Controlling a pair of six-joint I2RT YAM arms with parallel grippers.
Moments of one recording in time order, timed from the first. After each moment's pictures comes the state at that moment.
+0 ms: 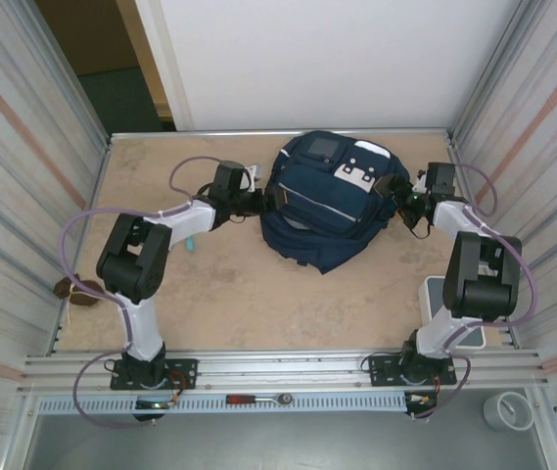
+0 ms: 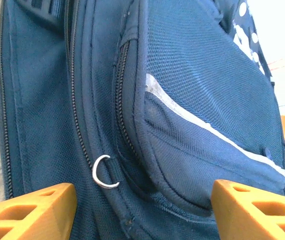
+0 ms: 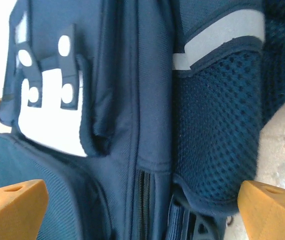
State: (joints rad) left arm -0.45 1.92 1.21 0.05 0.47 -0.60; right arm -0.13 1.68 1.04 -0.23 -0.46 0.68
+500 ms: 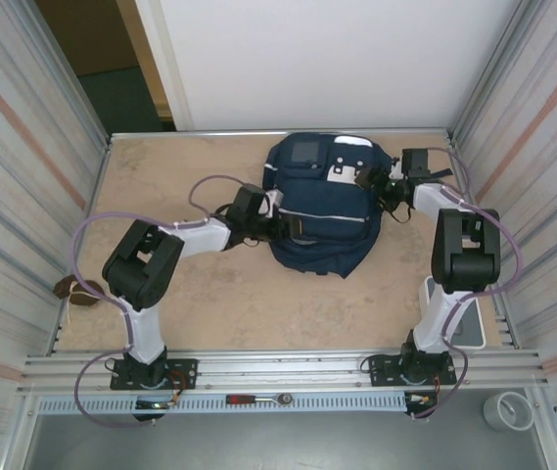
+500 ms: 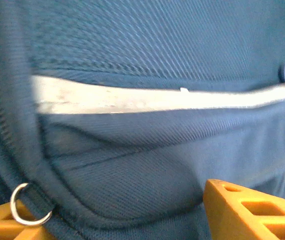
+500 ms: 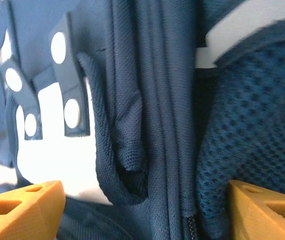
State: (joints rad) left arm -0.63 1.89 1.08 0.06 0.41 -0.60; right arm 0.00 1.90 1.27 -0.24 -0.44 0.65
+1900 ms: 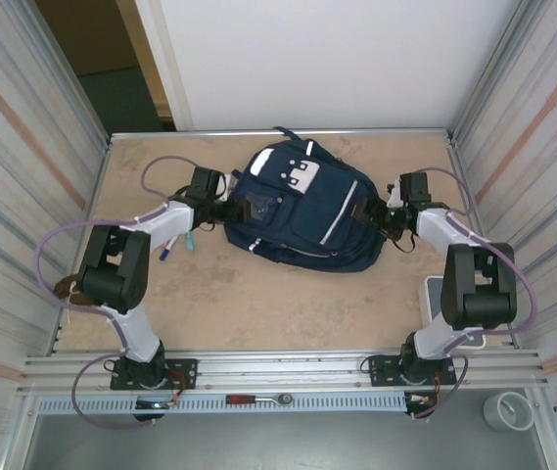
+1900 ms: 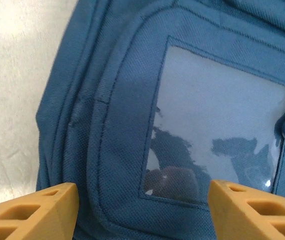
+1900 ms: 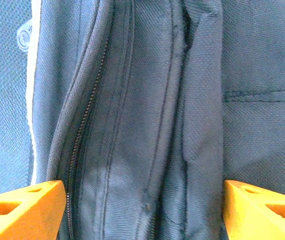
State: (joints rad) left arm -0.34 1.79 1.13 -0.23 0.22 -0.31; right arm 0.03 1.61 0.98 -0.37 -0.41 0.48
